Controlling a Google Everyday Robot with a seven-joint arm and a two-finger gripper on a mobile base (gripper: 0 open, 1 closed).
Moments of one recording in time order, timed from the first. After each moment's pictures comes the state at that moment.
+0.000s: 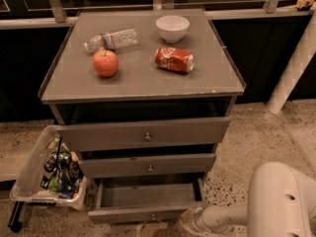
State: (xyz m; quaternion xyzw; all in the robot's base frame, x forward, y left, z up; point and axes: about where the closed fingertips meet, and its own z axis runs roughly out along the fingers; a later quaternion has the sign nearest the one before) arm 0.465 -0.149 0.157 -0.50 0.82 0.09 0.25
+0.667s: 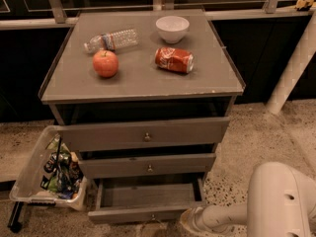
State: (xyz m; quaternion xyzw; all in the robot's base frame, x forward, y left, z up) arm 0.470 -0.149 0.157 -0.50 0.82 0.08 0.25
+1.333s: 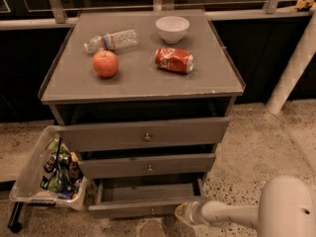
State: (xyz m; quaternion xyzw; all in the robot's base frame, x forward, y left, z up) arm 0.498 -0.126 0.159 -0.54 0.78 0.11 0.29
